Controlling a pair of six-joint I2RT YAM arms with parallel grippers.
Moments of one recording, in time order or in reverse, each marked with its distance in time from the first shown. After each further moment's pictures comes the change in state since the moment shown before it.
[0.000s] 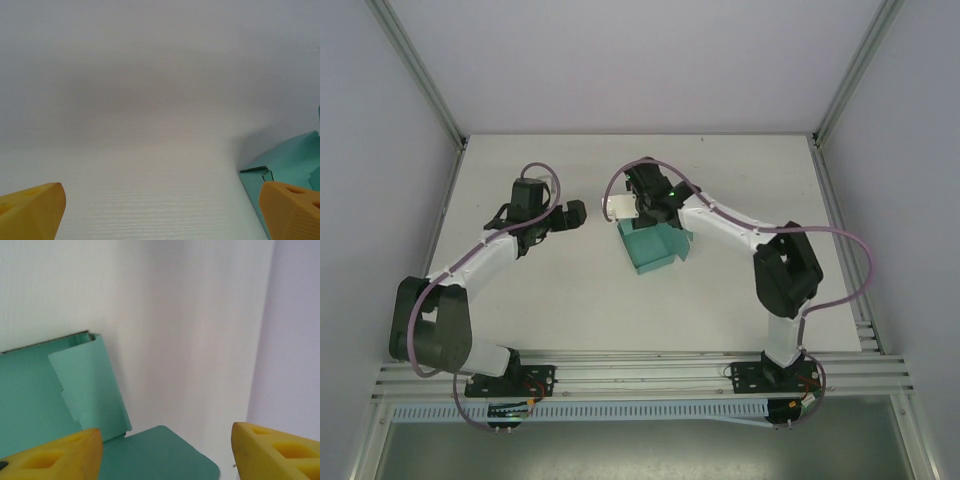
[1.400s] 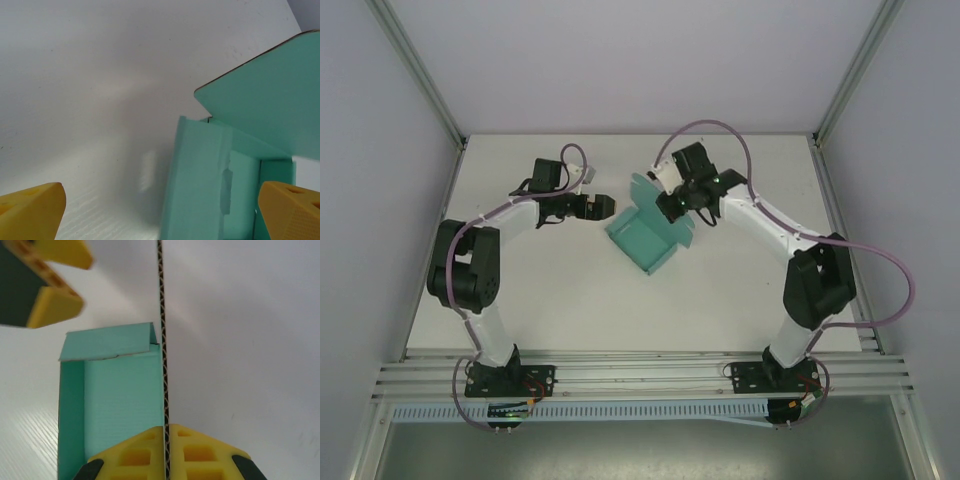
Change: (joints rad) left arm 0.001 0.372 0.289 -0.008 0.520 0.232; right arm -0.214 -0.110 0.002 -0.192 -0.343 0.782
